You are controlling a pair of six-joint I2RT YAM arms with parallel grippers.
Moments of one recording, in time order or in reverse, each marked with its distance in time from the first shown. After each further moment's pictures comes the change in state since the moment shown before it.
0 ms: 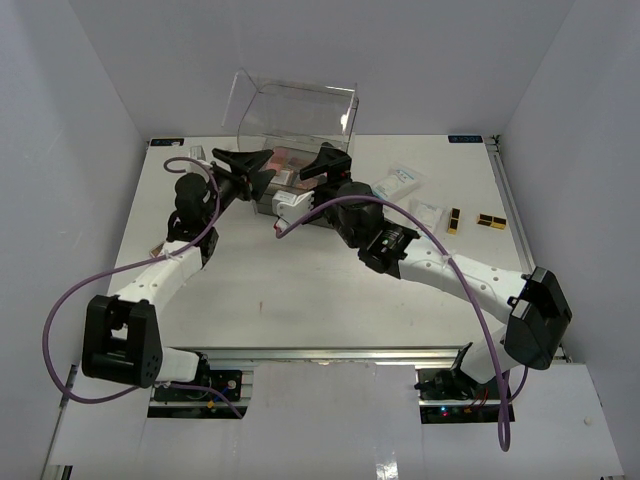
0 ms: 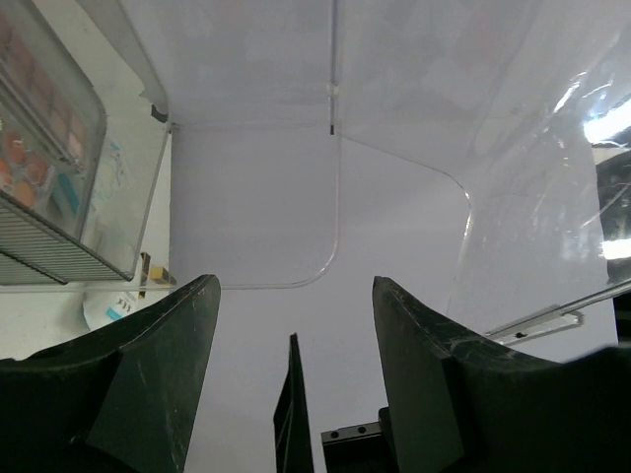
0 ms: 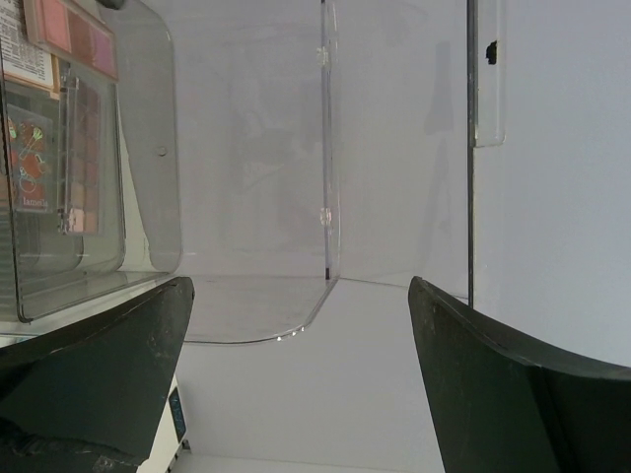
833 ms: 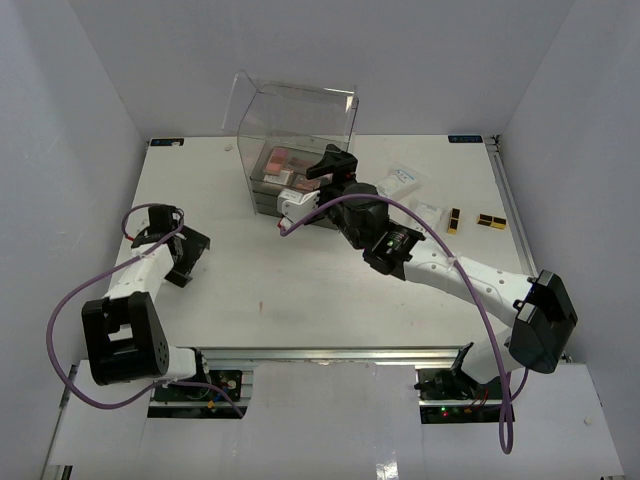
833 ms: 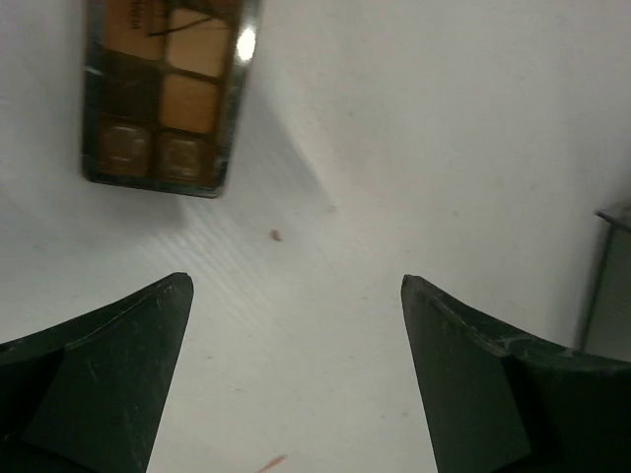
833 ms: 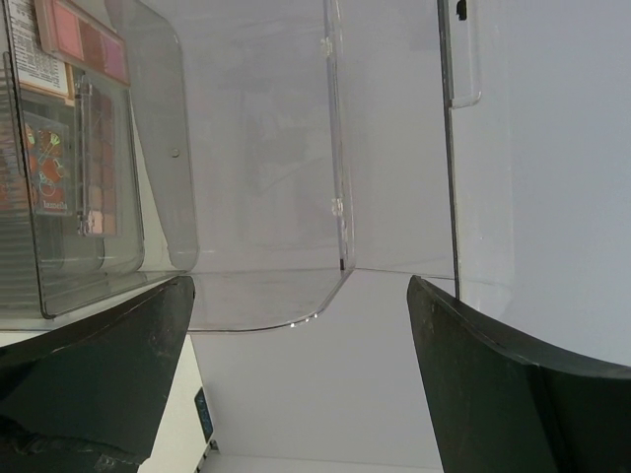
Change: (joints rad) left arm 0.346 0.003 -0.038 -1.074 -0.453 0.617; right arm -0.009 -0.030 -0.027 0.001 -0.017 0.068
